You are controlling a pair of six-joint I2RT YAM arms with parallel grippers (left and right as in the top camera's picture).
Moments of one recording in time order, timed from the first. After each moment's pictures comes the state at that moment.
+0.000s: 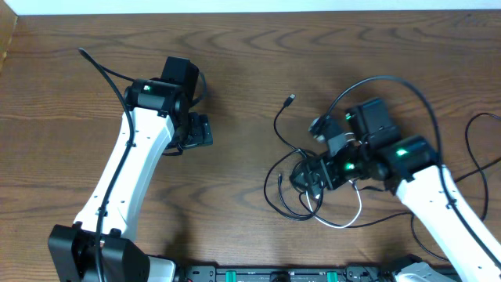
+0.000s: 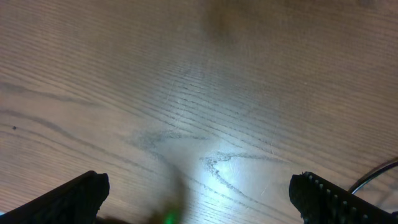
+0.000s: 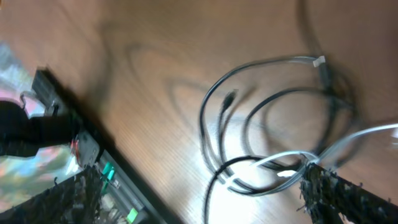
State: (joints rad) left arm -0.21 1.57 1.39 -1.31 -0.17 -0.43; right arm 0.41 1.28 1.02 -0.92 -0.55 0.04
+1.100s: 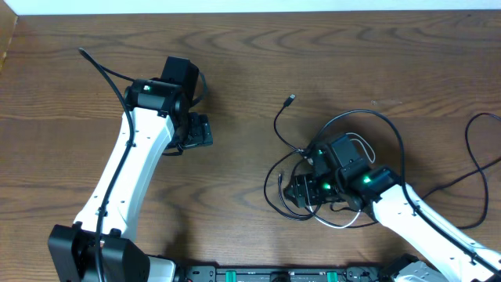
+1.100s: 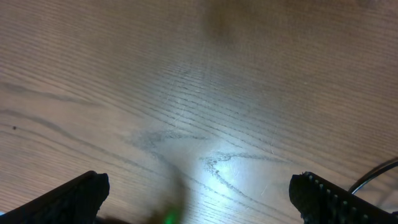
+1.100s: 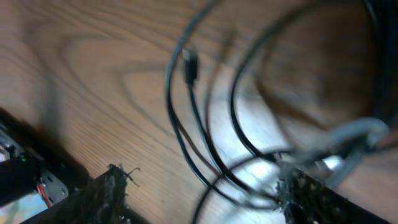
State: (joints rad) left arm -0.21 1.57 1.39 -1.31 -0.17 -0.43; right arm 0.58 1.30 0.70 -0.54 -0.40 0.47
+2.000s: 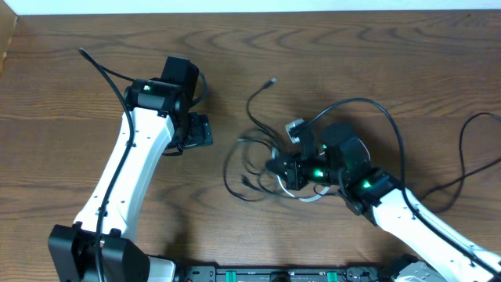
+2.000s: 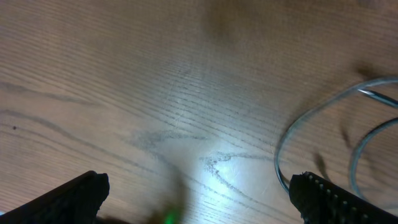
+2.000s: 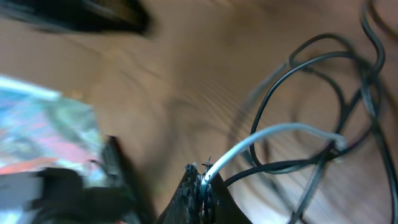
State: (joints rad) left arm -0.21 1.57 1.39 -1.31 -0.17 -0.43; right arm 0.59 1.28 0.65 0.03 -0.63 0.52
